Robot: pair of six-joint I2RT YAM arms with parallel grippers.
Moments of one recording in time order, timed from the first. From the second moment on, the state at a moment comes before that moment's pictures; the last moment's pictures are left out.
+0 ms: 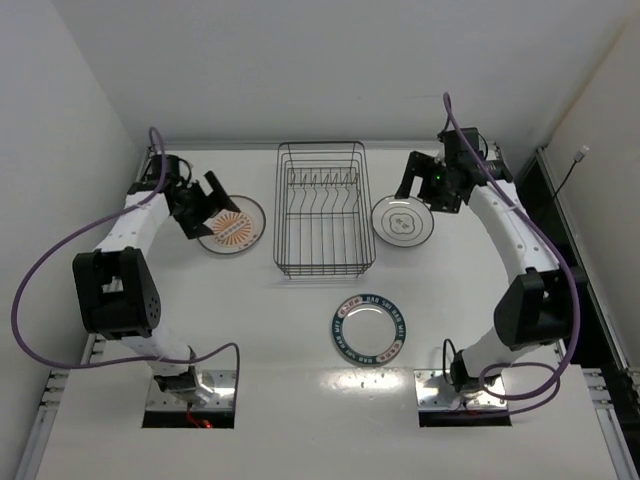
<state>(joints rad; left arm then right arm) 0.15 1.63 1.27 -0.66 0.35 -0.53 0.12 1.60 1.45 -0.75 -0.13 0.39</state>
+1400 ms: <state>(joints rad) 0.25 1.74 1.31 -0.62 0.59 -0.49 -0.19 2.05 1.43 -0.46 -0.49 0.55</state>
